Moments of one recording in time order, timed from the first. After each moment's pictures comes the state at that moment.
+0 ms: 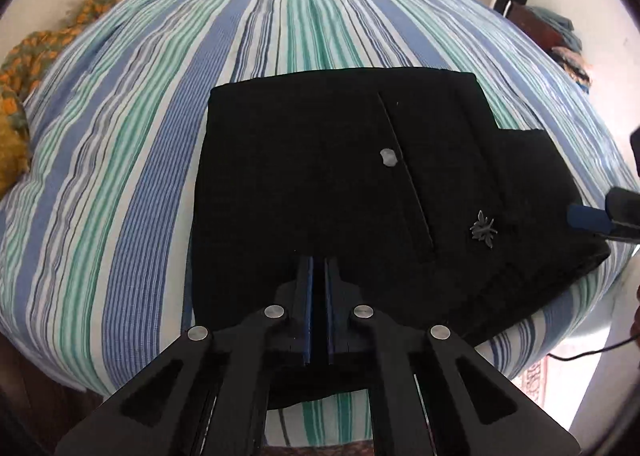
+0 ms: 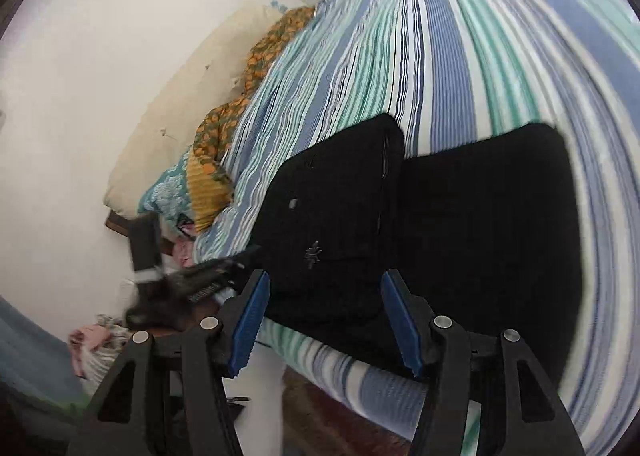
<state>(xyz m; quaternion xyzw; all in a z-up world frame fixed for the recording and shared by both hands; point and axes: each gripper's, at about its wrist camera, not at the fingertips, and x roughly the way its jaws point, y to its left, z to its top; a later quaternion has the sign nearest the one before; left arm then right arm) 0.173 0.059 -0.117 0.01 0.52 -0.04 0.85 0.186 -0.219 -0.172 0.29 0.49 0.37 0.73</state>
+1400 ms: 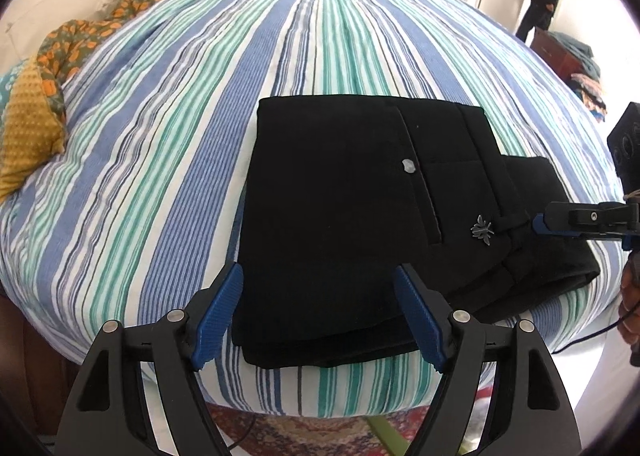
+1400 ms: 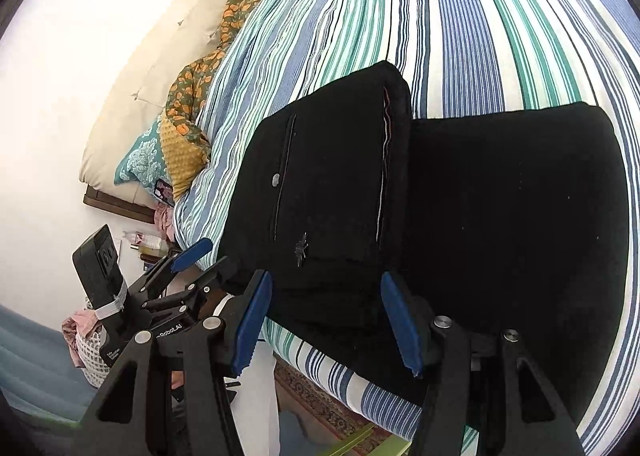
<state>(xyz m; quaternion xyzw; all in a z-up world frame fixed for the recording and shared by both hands) 0.149 0.087 -0.094 -0.02 0.51 0.01 0.86 0.217 -0.190 -0.186 0.22 0.56 0.36 0.71</state>
